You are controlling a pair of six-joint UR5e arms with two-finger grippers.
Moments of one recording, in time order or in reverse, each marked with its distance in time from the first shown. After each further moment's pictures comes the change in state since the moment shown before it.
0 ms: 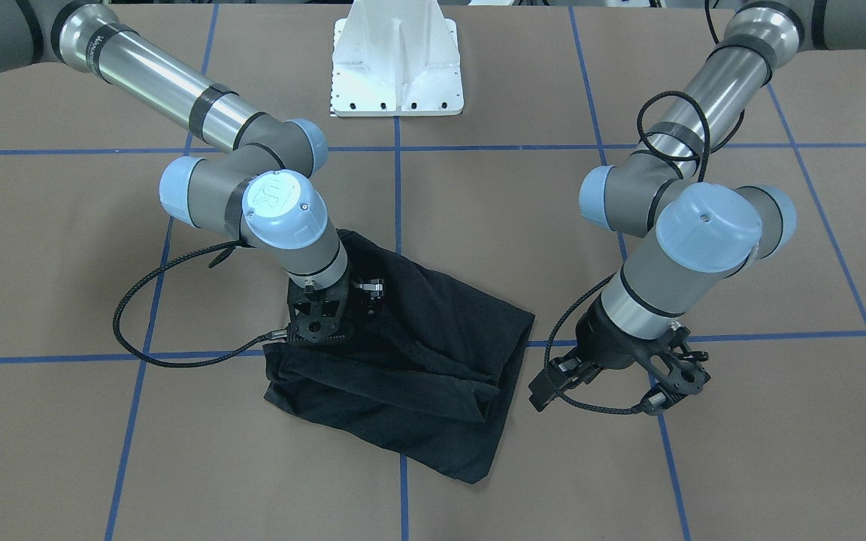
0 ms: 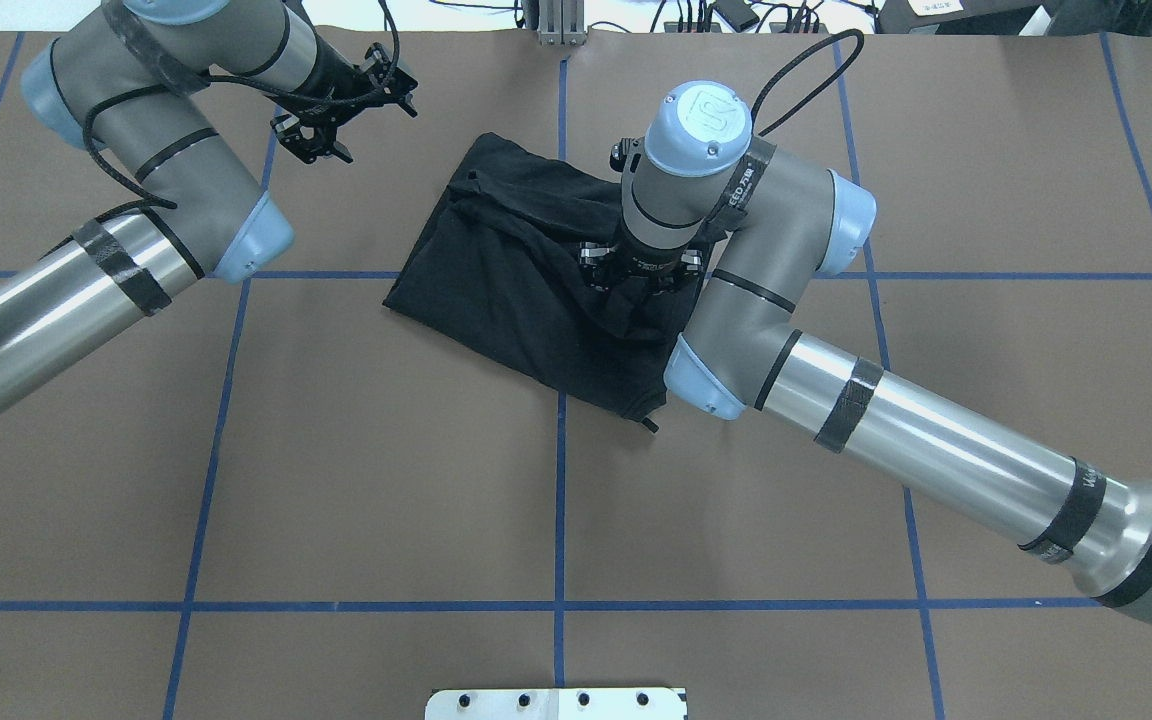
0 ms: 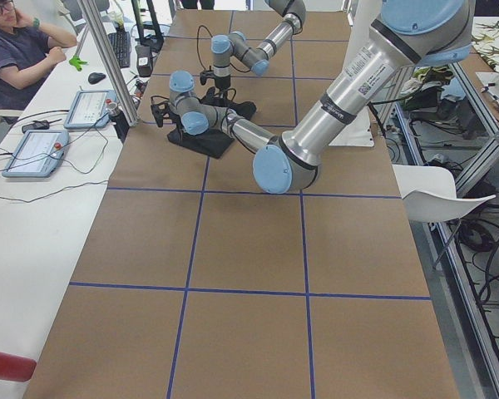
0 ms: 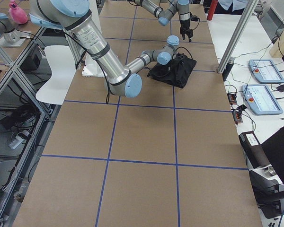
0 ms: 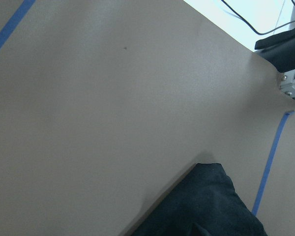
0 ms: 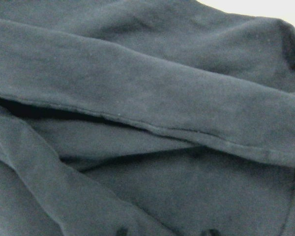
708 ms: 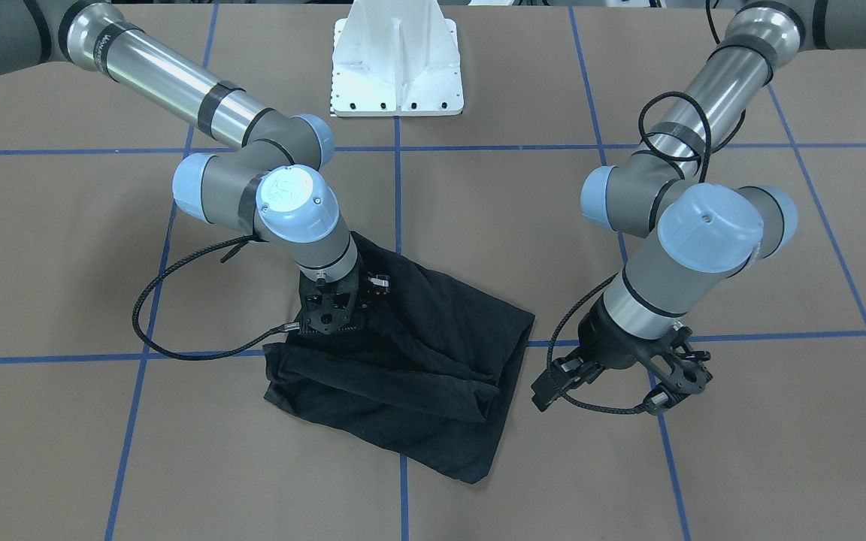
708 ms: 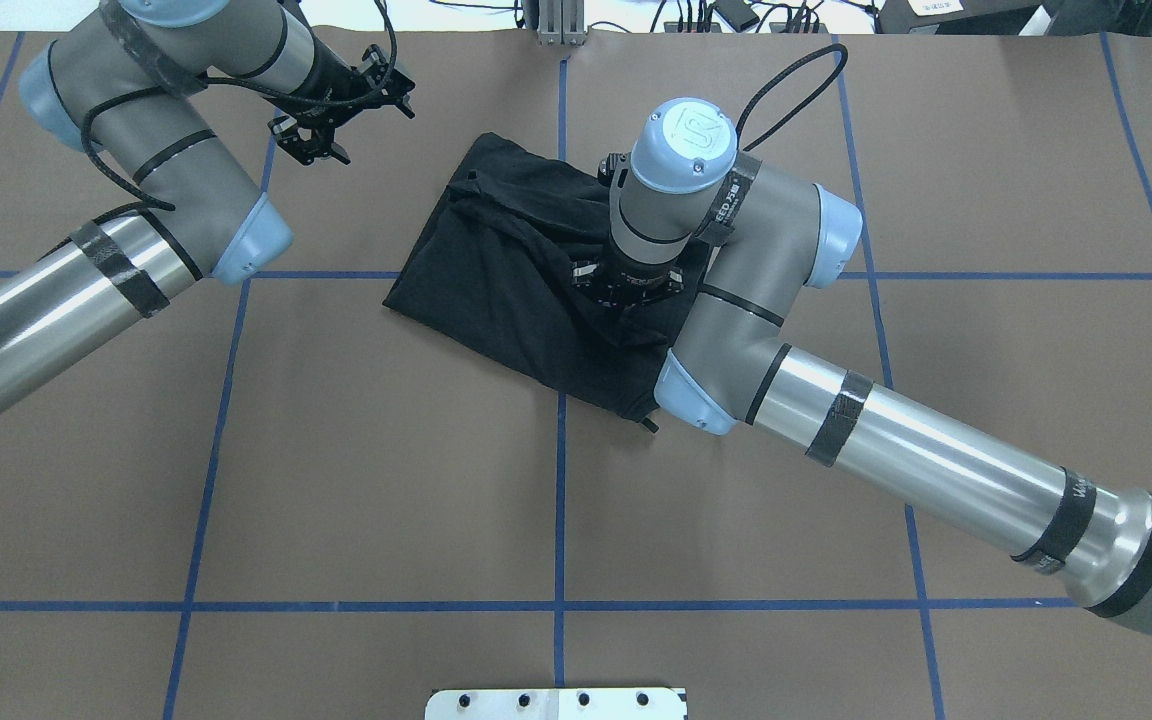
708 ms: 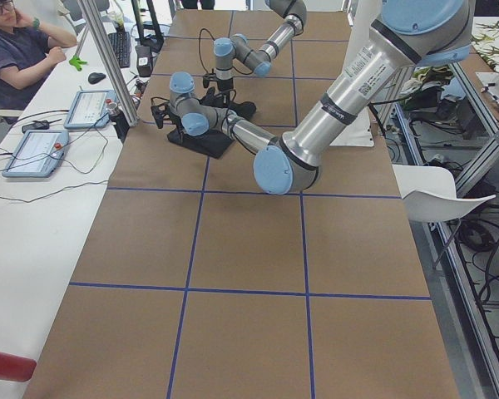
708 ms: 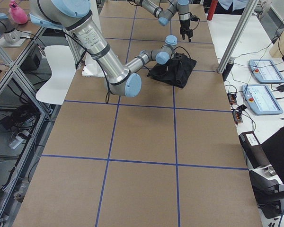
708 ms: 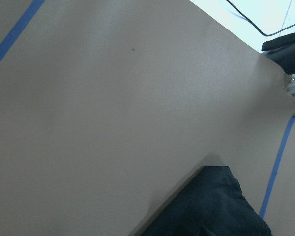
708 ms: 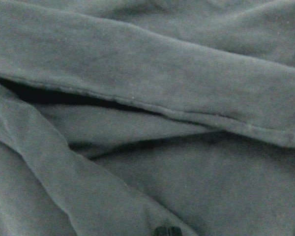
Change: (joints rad) left arm 0.000 0.003 -0.002 0.000 0.002 -0.002; right arm -0.022 0.005 0.001 0.001 -0.003 0.006
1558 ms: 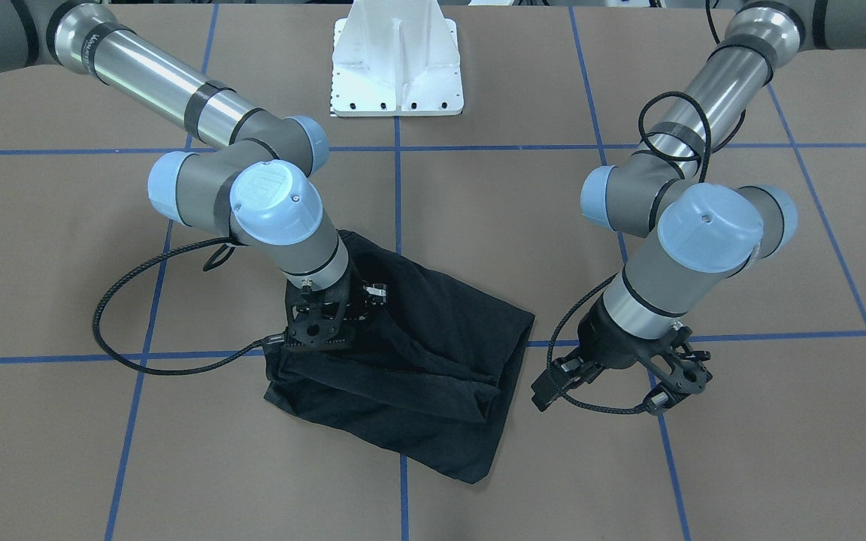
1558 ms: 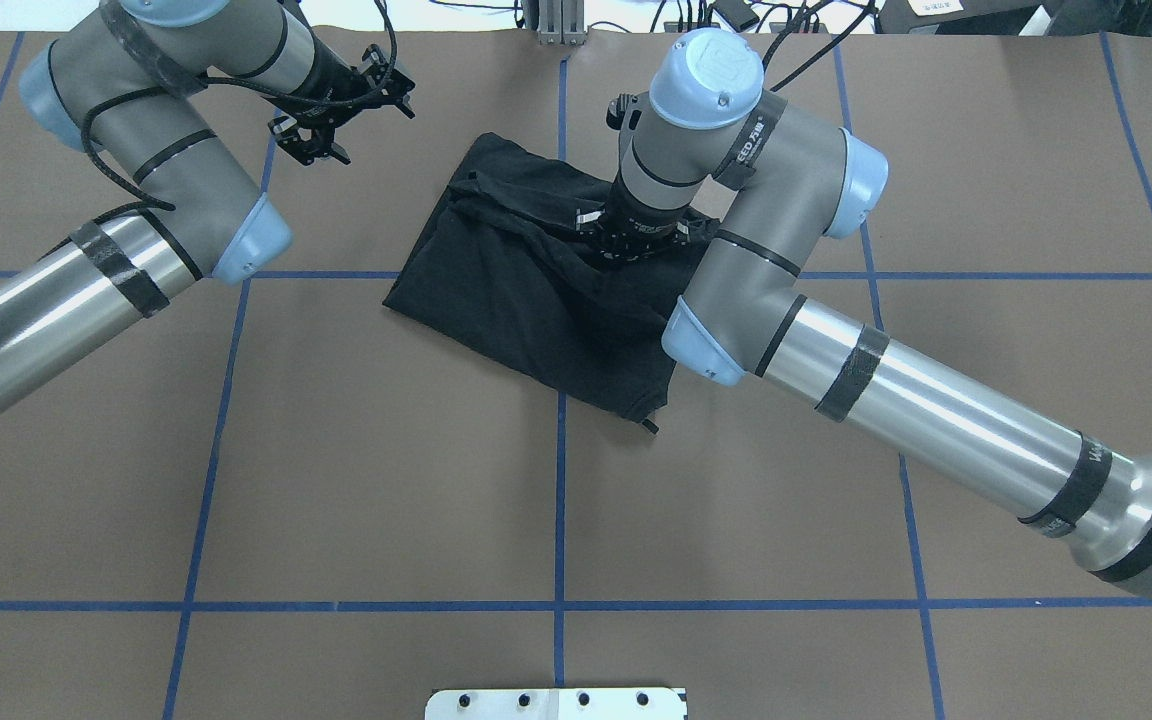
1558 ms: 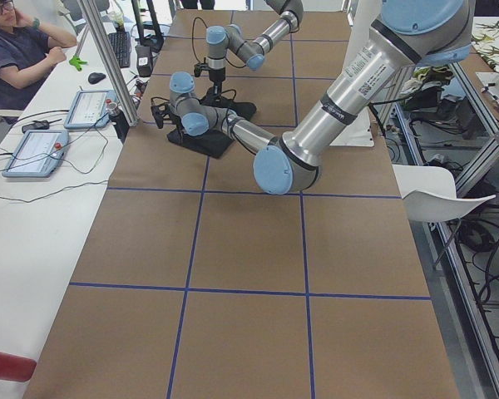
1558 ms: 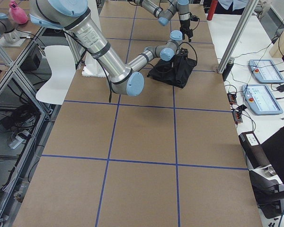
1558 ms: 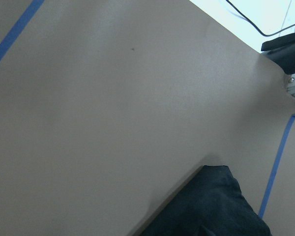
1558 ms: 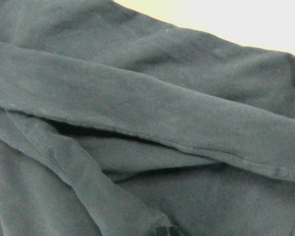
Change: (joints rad) left arm 0.000 0.000 0.000 0.001 0.000 -0.004; right arm 0.078 0.021 0.022 0.000 0.034 -0.009
